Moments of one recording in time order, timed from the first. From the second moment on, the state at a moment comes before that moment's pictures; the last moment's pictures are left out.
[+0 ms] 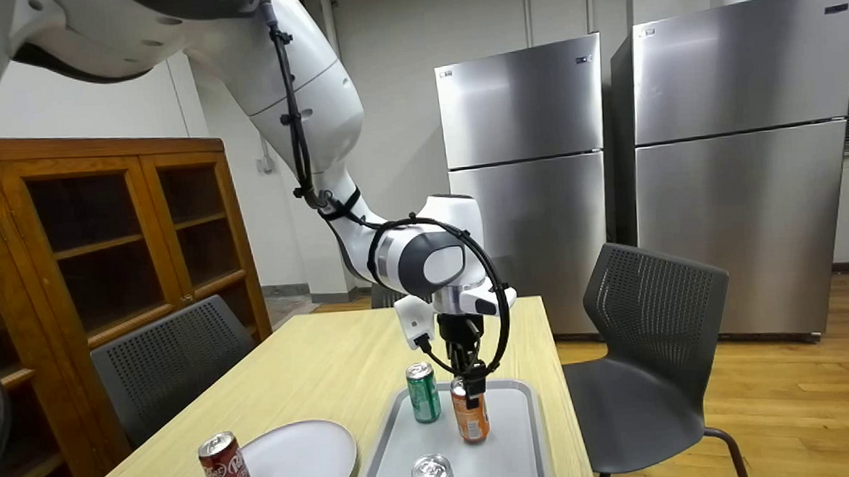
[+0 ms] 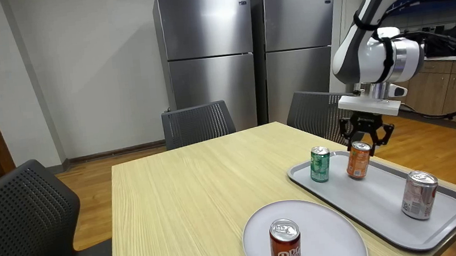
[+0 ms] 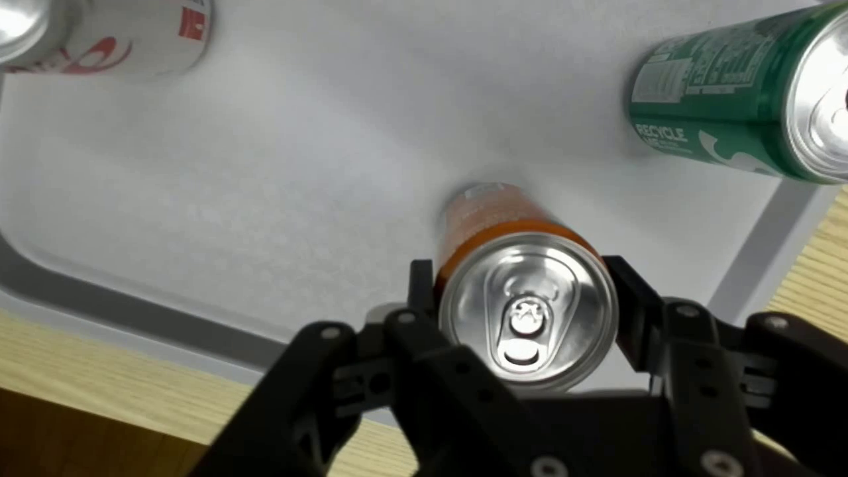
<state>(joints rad) -0.15 0.55 -0.17 -2.09 0.29 2.62 0.44</state>
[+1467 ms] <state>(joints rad) -0.15 0.43 -0.16 -2.12 0.29 2.61 0.35</state>
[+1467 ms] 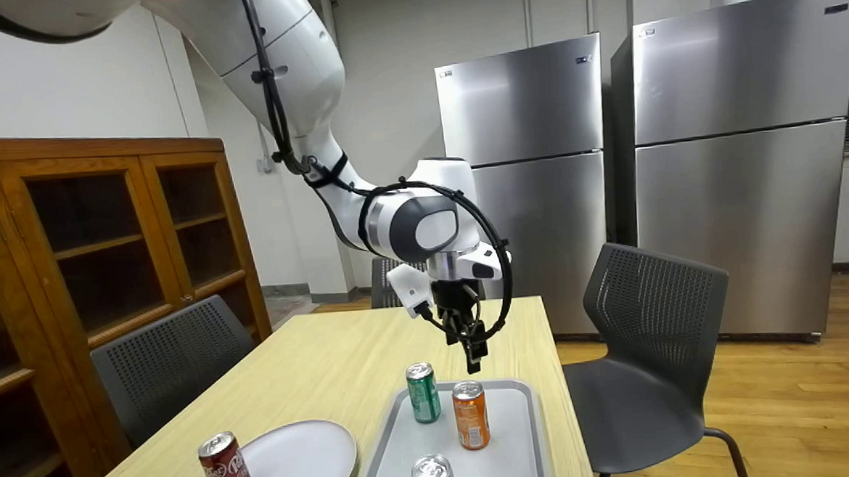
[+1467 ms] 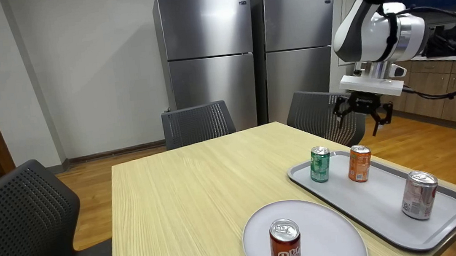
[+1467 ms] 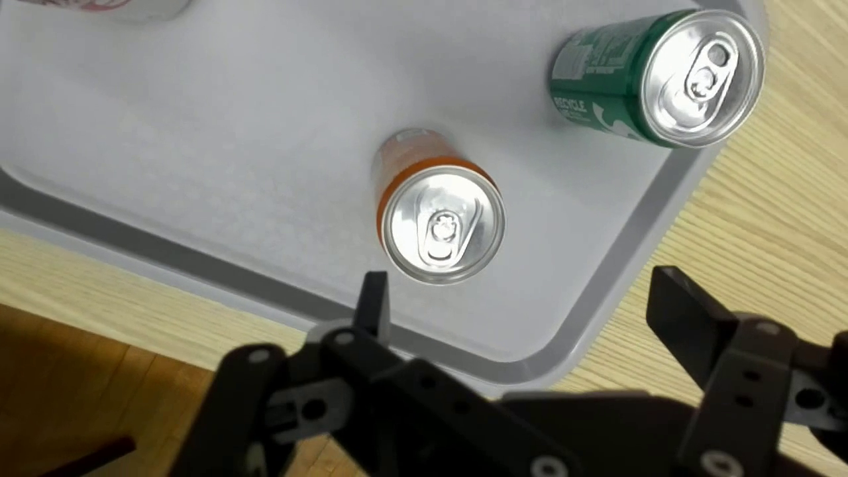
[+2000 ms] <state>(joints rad) -0.09 0.28 -0.14 -2.28 0.17 2.62 0.21</state>
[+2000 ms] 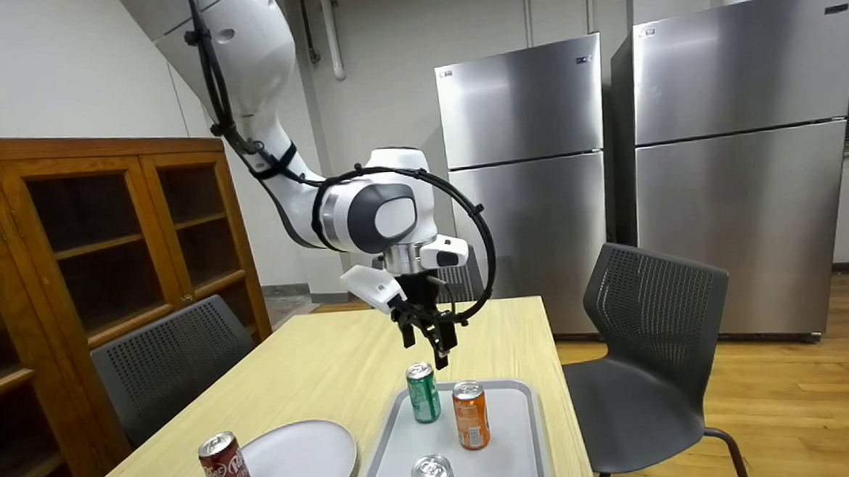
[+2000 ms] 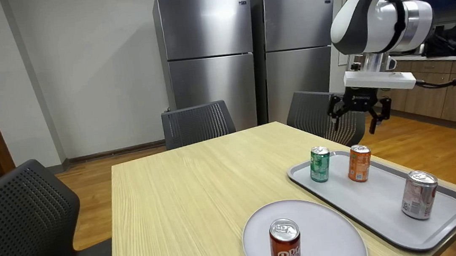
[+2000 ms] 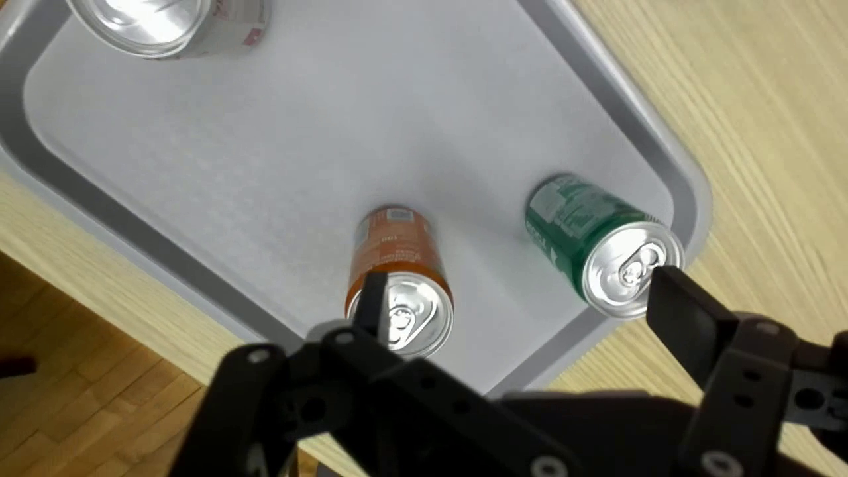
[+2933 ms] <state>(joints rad) 0.04 0.13 -0.02 -2.46 0.06 2.62 0.17</state>
